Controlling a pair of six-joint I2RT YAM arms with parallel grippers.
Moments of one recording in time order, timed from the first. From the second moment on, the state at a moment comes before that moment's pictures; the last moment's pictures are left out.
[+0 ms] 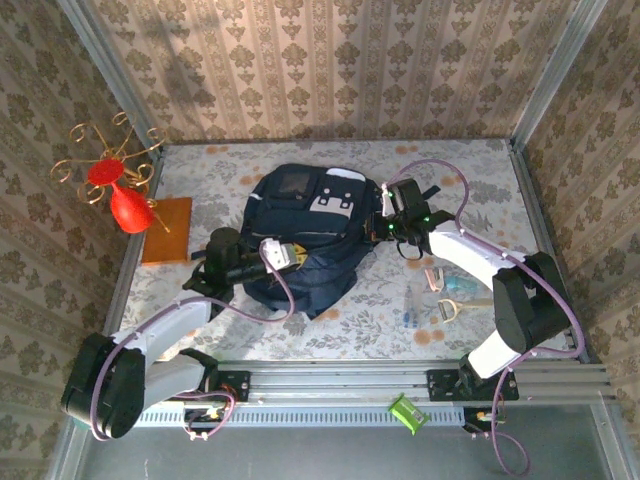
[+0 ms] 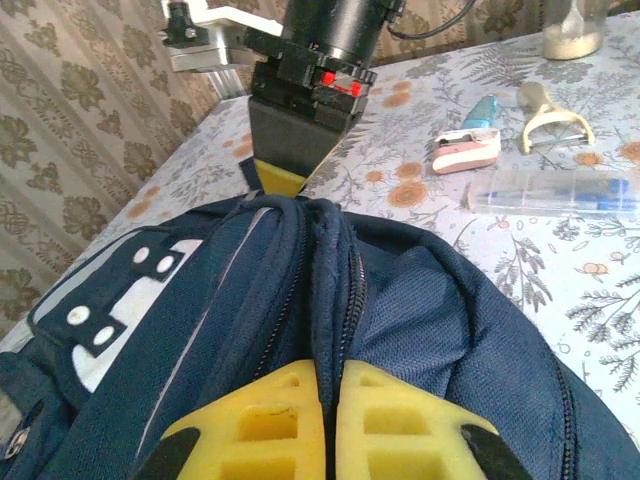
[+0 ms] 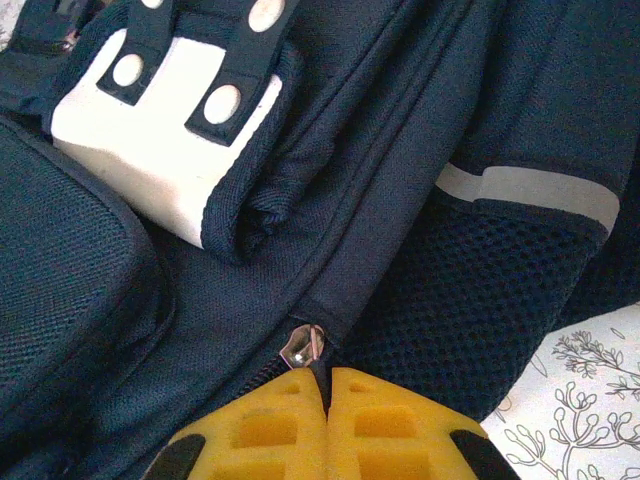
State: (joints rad) left arm -0.46 1.10 0.46 0.32 0.74 0.58; right arm 0.38 1.58 1.03 -0.28 -0.16 0.39
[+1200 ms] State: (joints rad) left arm -0.61 1.06 0.65 -0.01 0.08 -0.16; right arm 0.50 1.30 0.81 -0.24 -0.10 0.42
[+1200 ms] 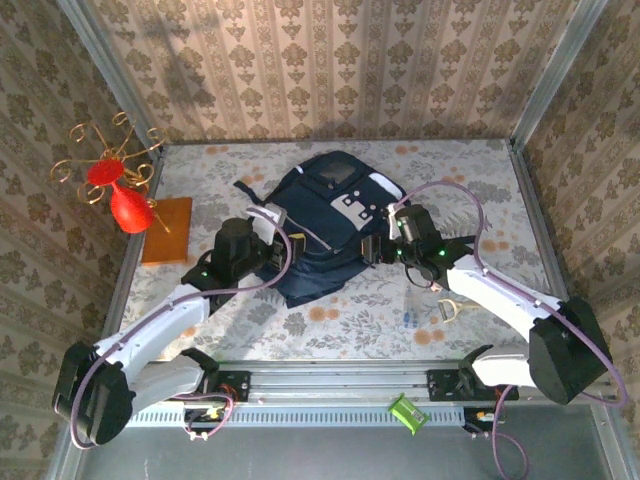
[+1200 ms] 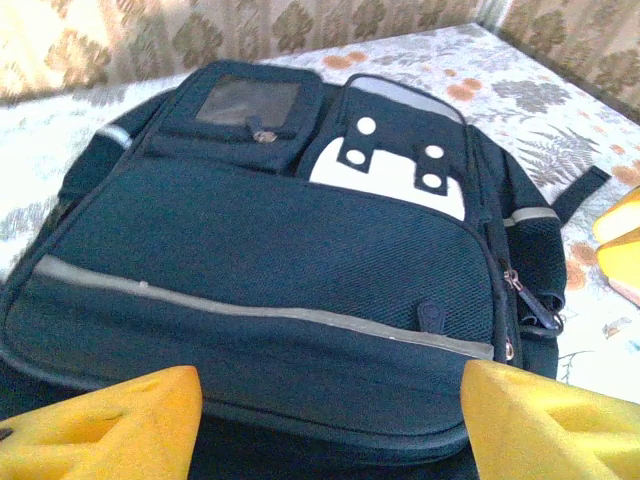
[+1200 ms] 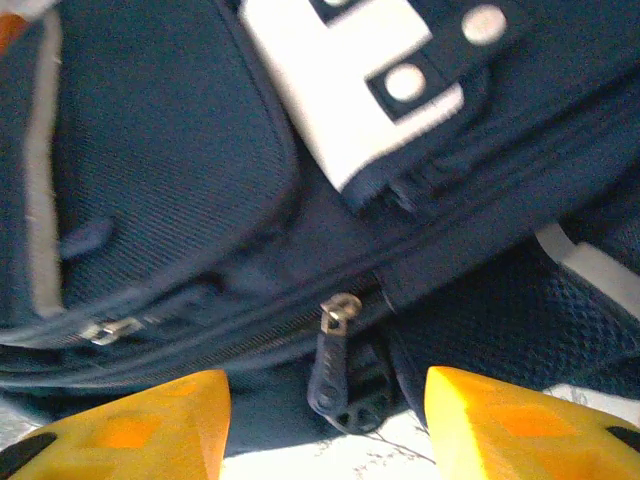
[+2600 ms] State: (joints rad) left arm -0.83 0.98 0.61 -0.14 -0.16 -0.58; right arm 0.52 1.72 0.86 0.42 -0.32 1.19
